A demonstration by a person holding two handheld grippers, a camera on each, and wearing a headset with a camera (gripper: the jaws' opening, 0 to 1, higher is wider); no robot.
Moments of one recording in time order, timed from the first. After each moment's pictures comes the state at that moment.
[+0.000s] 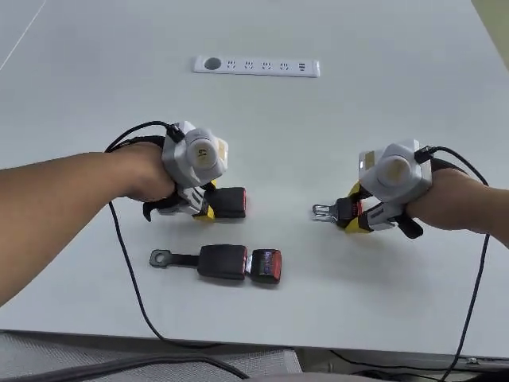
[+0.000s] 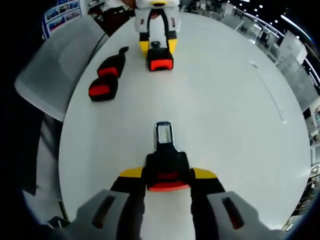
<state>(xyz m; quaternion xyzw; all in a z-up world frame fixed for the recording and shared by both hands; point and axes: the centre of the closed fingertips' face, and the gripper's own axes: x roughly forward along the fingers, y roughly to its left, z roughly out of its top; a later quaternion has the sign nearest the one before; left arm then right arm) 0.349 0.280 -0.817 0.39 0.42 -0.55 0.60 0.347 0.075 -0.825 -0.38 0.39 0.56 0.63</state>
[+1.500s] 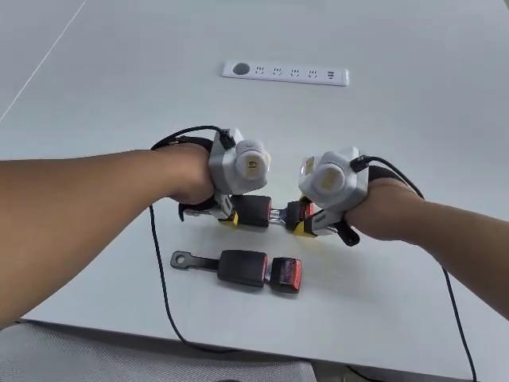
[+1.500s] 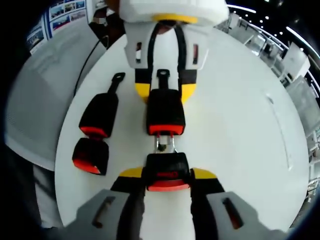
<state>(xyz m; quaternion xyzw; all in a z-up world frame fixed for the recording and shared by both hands) 0.355 0.287 -0.829 0.44 0.45 -0.54 0.57 0.355 0.196 -0.828 -0.38 0.34 0.58 0.63</state>
